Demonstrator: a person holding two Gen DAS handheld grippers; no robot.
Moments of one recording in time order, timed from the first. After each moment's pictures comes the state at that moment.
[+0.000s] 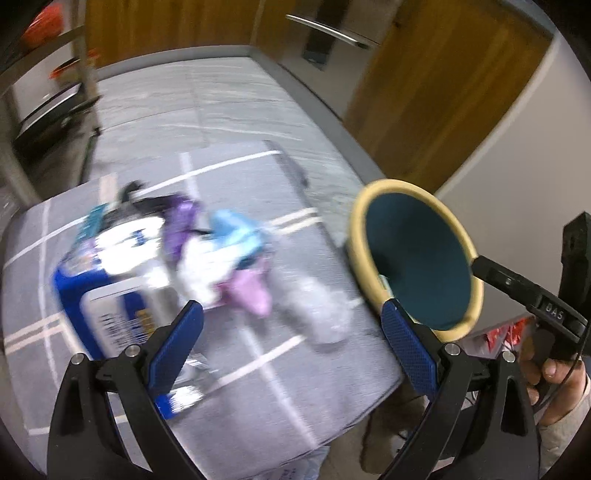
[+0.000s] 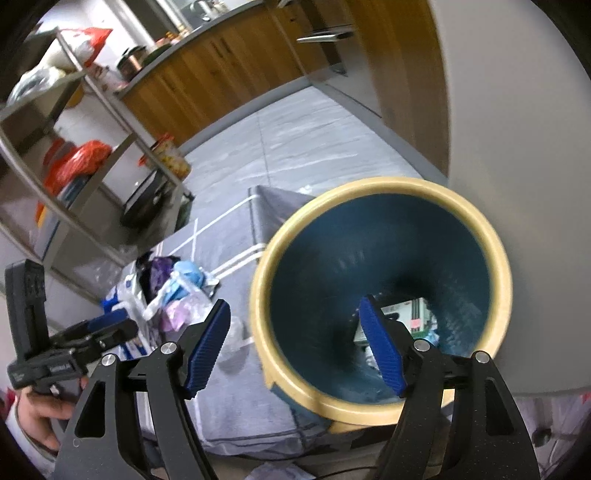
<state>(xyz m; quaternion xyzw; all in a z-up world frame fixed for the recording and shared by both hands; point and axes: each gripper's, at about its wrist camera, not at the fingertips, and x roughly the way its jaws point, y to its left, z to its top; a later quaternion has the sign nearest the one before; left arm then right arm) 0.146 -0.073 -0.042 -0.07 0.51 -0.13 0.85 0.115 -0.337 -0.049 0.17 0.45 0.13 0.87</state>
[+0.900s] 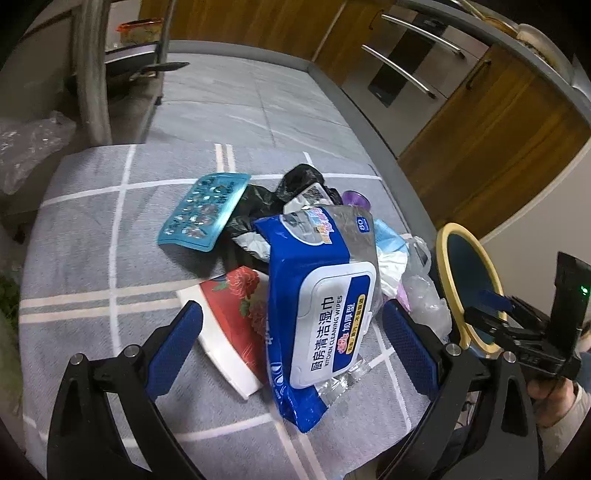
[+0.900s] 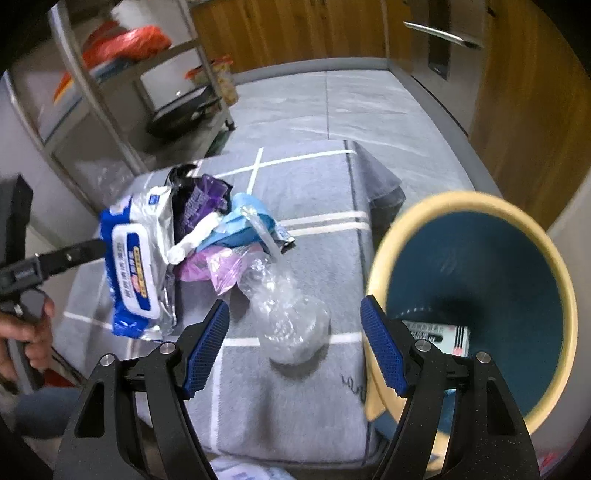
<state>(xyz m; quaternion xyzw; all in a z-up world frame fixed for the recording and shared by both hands) 0.135 0.066 -0.080 -0.16 0.48 -0.10 0.86 0.137 -0.194 -0.075 -0.02 0.48 0.20 0.86</state>
